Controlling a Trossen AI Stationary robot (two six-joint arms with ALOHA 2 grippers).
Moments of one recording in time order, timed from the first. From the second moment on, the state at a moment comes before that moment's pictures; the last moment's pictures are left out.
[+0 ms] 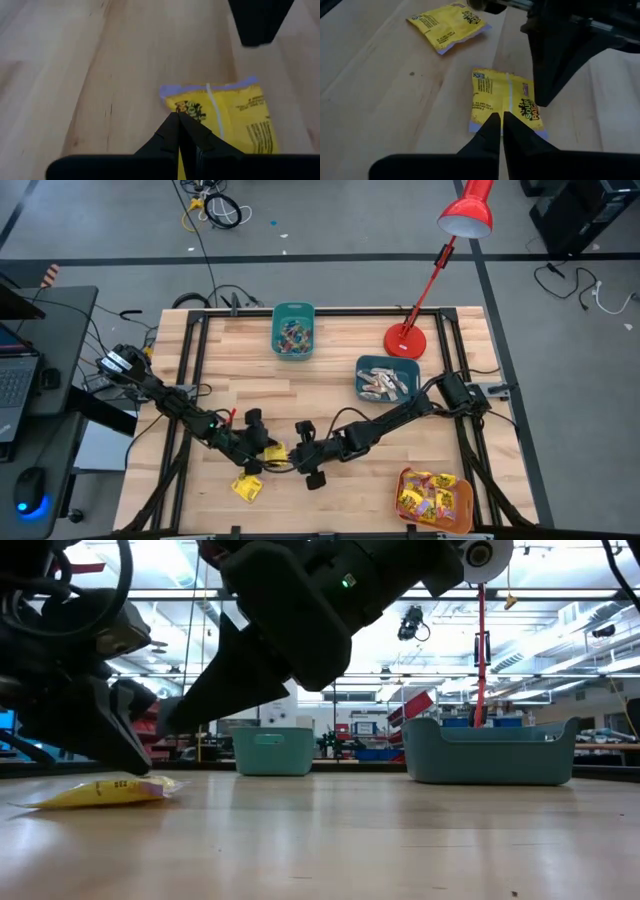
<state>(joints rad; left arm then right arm) -0.59 1.47 0.42 0.24 -0.48 -0.48 0.34 2.19 1.49 0.00 0.21 -0.06</state>
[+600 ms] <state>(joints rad) -0.58 1.47 0.42 0.18 -0.51 -0.56 0.36 2.28 1.49 0.17 0.33 -0.05</state>
